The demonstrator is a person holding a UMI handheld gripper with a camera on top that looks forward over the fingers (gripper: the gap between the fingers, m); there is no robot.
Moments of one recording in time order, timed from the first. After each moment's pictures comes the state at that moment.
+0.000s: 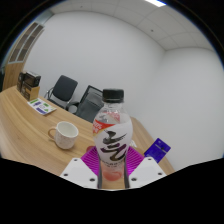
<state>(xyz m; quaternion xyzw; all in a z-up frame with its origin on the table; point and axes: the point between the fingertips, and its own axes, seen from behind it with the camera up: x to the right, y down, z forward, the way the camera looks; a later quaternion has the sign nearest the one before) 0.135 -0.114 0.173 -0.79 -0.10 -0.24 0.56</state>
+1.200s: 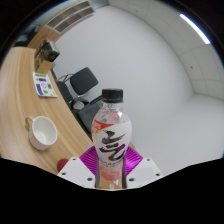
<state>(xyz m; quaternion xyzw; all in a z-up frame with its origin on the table) 0.138 0.029 0.220 -0.71 -0.33 -0.33 0.53</state>
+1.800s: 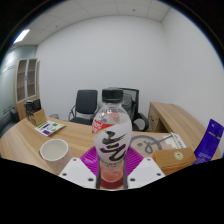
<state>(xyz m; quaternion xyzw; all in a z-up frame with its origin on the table) 0.142 0.057 0.088 -0.82 -0.08 0.04 0.57</state>
